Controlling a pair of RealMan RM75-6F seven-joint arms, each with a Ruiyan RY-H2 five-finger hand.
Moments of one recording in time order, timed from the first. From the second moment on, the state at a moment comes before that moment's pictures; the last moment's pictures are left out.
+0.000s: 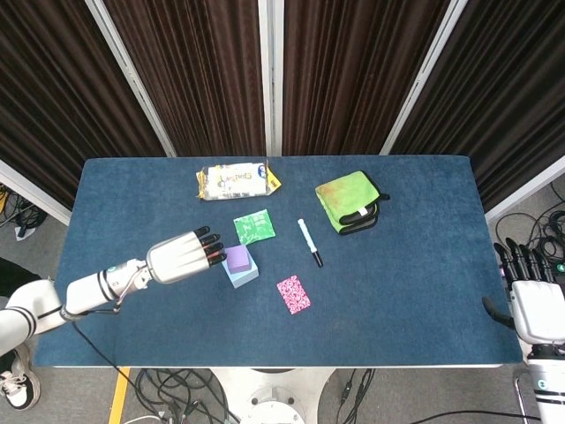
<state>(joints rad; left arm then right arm) -0.91 -1.36 0.19 -1.07 1.91 1.38 0.00 0.11 -1.06 0.10 -1.67 -1.42 1.44 -0.12</state>
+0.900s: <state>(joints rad) -0.94 -1.25 -0.05 -1.69 1.22 0.90 0.68 0.11 -1.05 0.09 -1.70 -1.46 1.46 -0.12</state>
